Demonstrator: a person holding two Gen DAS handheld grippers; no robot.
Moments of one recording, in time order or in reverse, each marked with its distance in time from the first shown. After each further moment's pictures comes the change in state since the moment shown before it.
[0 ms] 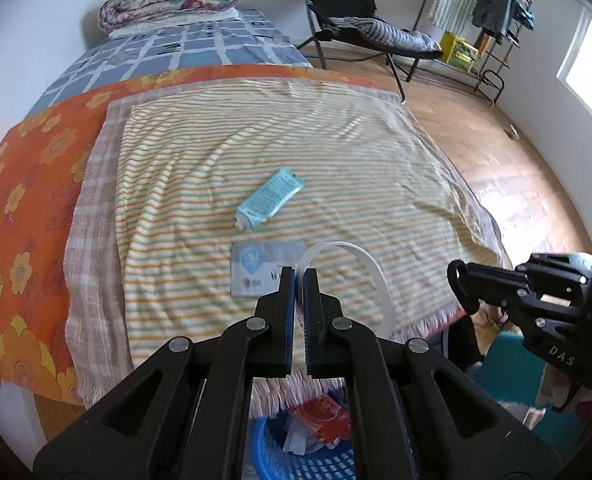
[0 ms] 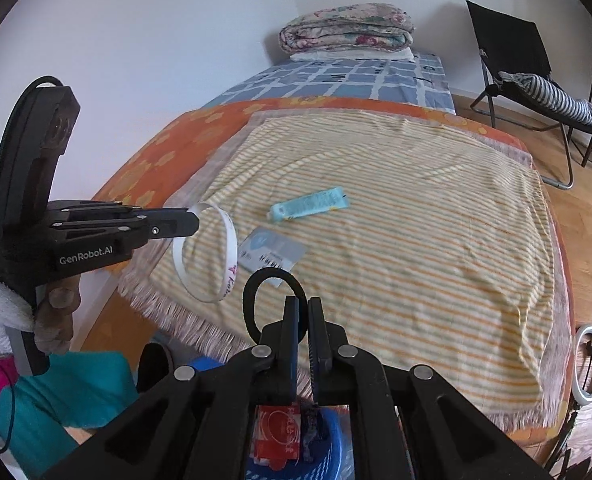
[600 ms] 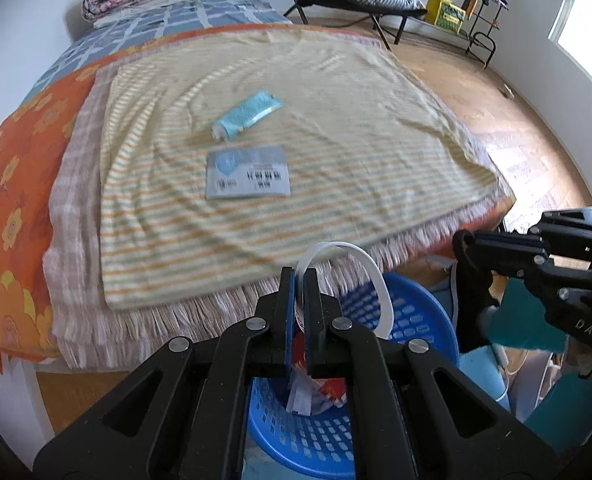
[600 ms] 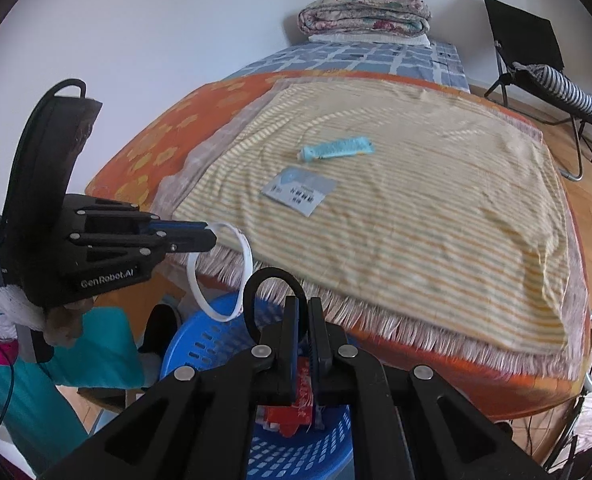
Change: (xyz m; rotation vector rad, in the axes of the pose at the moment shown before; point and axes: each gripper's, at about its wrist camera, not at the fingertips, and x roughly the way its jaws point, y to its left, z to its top) left arm 0.011 -0.021 -0.080 0.075 0.098 0.008; right arm -0.002 0.025 -0.065 -0.032 0.059 0.032
